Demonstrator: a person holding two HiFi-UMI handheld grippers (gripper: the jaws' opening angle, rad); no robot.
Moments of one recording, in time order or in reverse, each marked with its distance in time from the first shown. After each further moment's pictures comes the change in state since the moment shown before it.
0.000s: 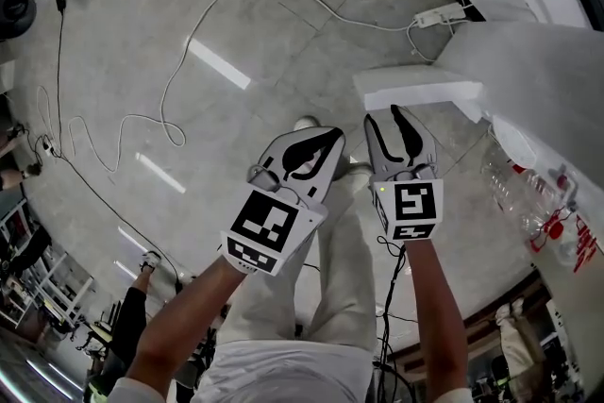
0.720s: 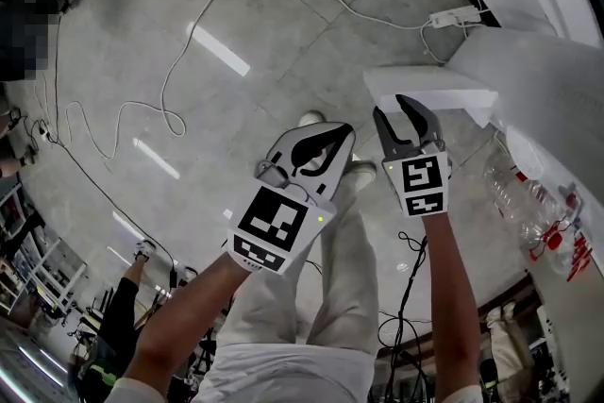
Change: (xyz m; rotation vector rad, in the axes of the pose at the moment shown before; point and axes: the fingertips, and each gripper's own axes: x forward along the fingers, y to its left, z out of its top) left arm 0.001 0.023 -0.010 -0.038 -0.007 0.007; right arm 0.051 0.004 -0.040 -0.165 0.165 0.121
